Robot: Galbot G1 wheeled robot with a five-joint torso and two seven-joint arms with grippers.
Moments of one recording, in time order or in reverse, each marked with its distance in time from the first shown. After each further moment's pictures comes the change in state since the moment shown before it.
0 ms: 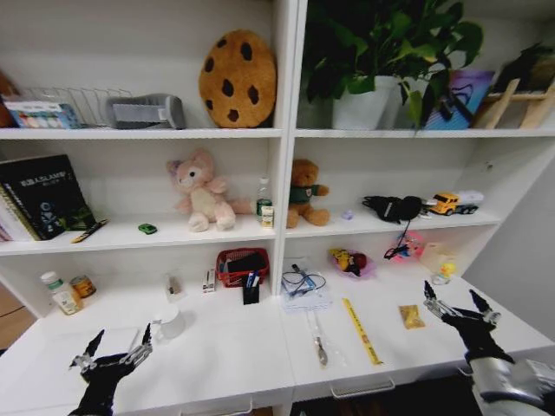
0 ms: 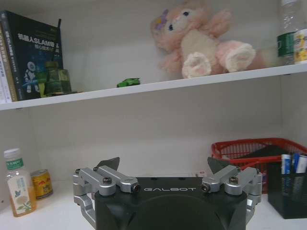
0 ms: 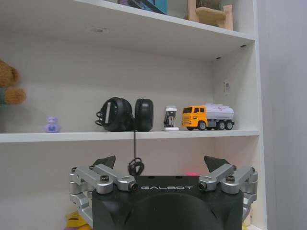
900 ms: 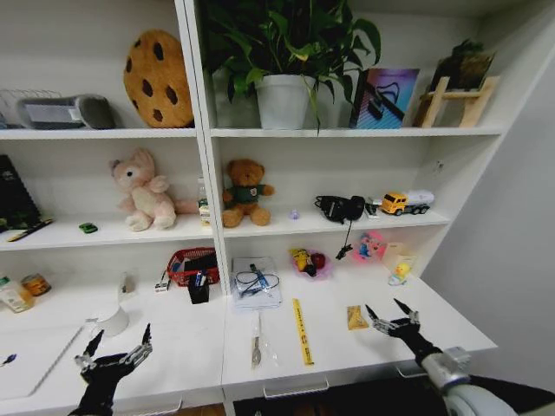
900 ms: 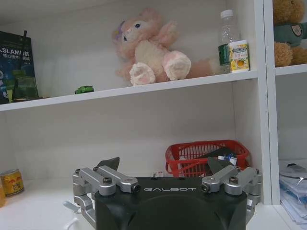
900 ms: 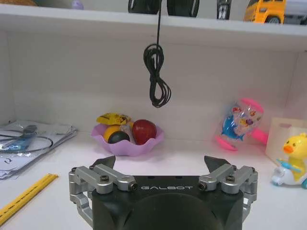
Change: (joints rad) left arm 0.000 0.000 0.000 0.000 0.000 0.000 0.000; right arm 0.239 -0.060 -0.304 -0.301 -0.158 -0.123 -0.308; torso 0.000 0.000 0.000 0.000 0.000
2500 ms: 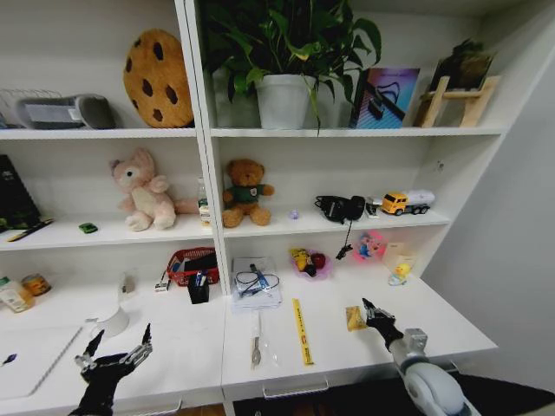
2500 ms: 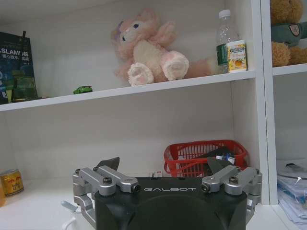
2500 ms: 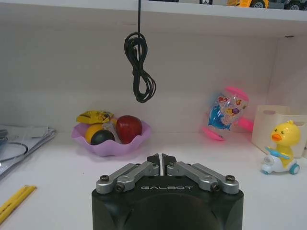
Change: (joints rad) left arm 0.000 0.000 0.000 0.000 0.000 0.000 0.000; right arm 0.084 0.000 -0.085 0.022 0.027 -0.114 0.179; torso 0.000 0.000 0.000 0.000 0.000
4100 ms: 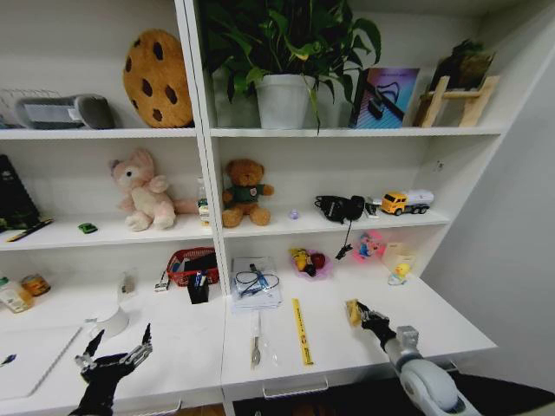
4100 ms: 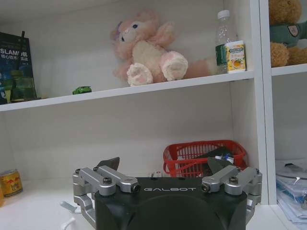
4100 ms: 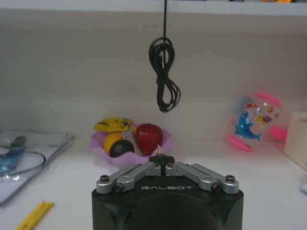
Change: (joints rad) left arm 0.000 0.000 0.000 0.000 0.000 0.000 0.000; right arm 0.200 -0.068 -0.145 -0.048 0.067 -0.059 0.016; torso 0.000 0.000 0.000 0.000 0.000
